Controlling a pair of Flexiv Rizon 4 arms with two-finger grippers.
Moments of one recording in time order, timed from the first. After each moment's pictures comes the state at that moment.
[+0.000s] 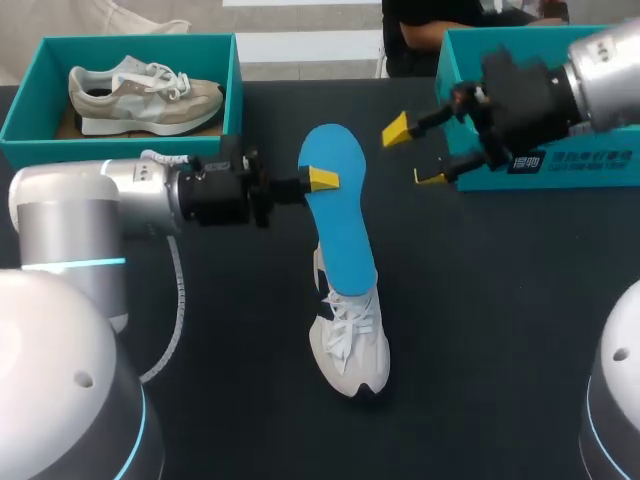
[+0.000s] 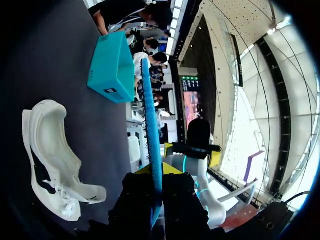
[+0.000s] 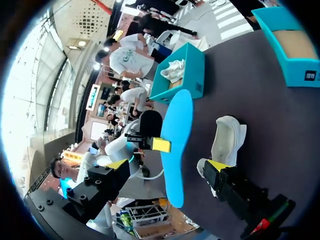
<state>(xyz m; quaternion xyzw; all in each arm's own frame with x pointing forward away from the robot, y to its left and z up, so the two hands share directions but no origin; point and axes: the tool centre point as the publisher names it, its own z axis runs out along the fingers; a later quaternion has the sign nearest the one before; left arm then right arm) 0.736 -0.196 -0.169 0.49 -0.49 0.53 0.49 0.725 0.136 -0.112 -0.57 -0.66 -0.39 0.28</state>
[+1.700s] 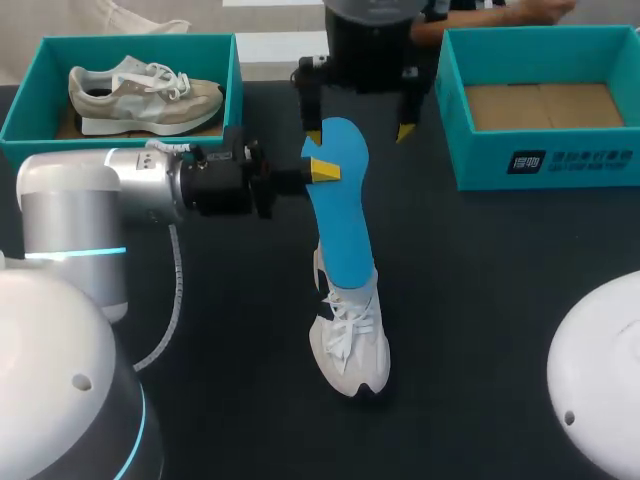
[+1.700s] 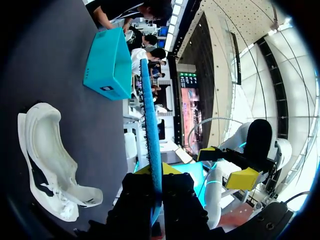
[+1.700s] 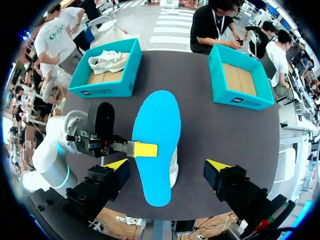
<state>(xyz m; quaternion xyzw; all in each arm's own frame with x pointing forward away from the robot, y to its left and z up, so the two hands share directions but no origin) 0.744 -0.197 -0.162 0.47 -0.49 0.53 0.51 0.733 0.184 -0.085 -0.68 -0.73 -0.06 -0.07</state>
